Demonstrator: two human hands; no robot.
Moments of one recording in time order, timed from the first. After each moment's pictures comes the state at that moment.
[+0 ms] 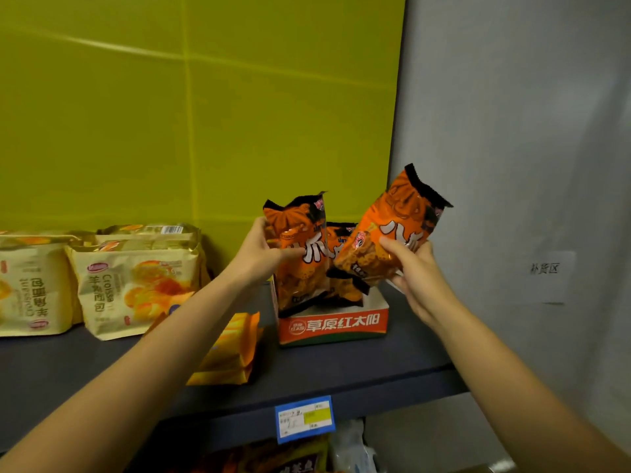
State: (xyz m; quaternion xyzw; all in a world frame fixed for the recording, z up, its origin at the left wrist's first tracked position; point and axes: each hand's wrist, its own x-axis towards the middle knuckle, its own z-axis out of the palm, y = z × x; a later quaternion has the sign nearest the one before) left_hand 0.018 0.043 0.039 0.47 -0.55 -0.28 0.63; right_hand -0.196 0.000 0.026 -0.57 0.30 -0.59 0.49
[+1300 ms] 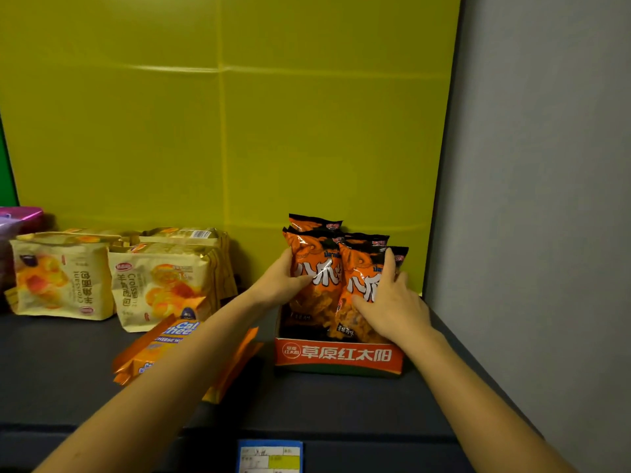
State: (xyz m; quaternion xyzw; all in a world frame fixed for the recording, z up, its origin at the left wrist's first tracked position) left_hand 0.005 -0.001 0.018 0.63 -0.53 -0.22 0.52; right_hand -0.168 -0.072 -0.003 -0.83 0.48 -0.29 0.05
